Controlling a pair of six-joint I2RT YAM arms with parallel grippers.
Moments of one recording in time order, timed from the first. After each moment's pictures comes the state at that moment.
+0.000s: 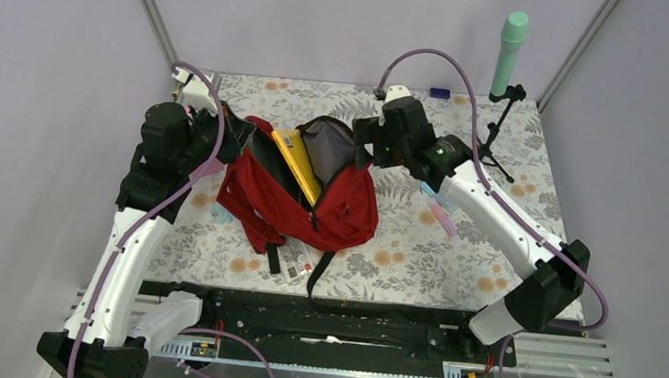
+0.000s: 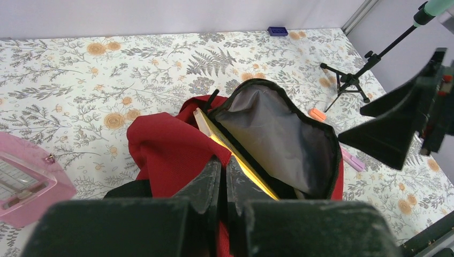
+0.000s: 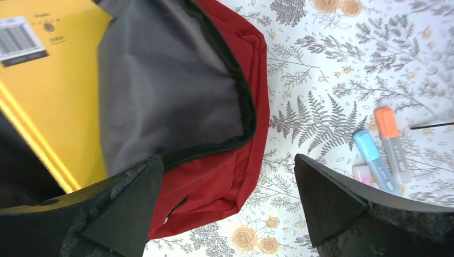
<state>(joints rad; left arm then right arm) -0.15 0.94 1.13 -0.39 0.29 -0.24 0.73 1.54 1.55 -0.68 0.22 0.28</state>
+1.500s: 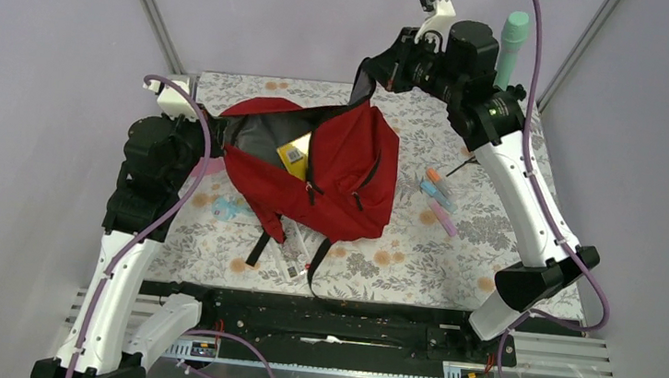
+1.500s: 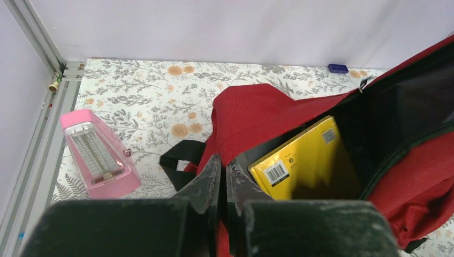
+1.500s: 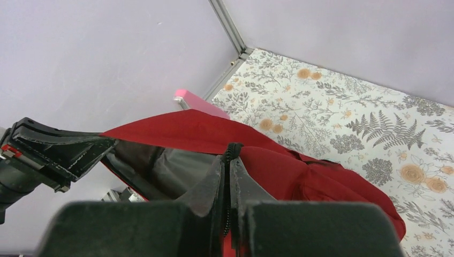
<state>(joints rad) -0.15 0.83 1.12 -0.41 0.01 -0.18 0.51 1.67 2.03 -0.51 -0.32 0.38</state>
